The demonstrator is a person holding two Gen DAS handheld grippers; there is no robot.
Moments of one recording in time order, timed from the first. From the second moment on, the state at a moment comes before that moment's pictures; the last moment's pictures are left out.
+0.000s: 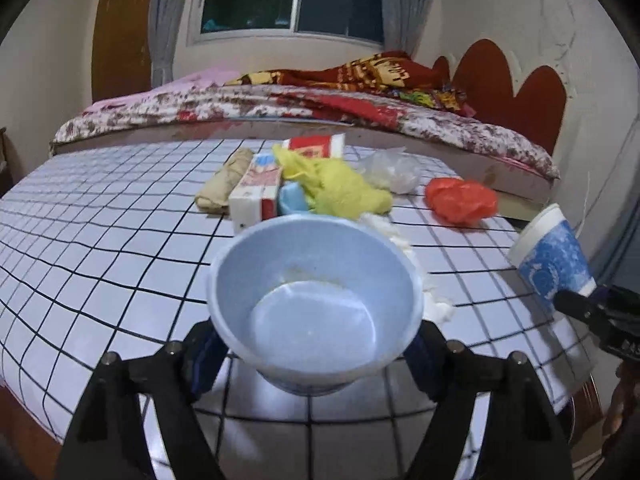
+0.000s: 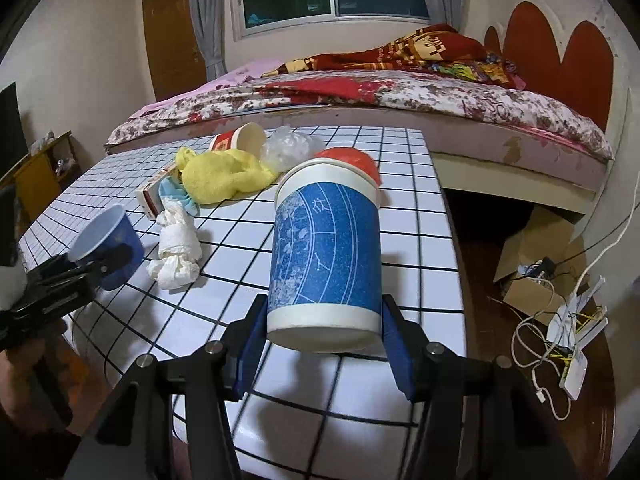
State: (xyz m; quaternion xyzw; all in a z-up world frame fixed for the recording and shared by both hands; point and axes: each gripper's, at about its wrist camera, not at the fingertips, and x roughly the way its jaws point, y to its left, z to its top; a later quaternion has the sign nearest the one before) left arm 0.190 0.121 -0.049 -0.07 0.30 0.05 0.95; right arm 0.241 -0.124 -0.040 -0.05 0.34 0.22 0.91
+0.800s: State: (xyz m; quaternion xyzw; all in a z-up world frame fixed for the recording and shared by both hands) left arm 0.169 -0.050 -0.021 0.00 0.29 -0.10 0.95; right arm 0.182 -0.288 -0.031 0.01 0.33 0.12 0.94
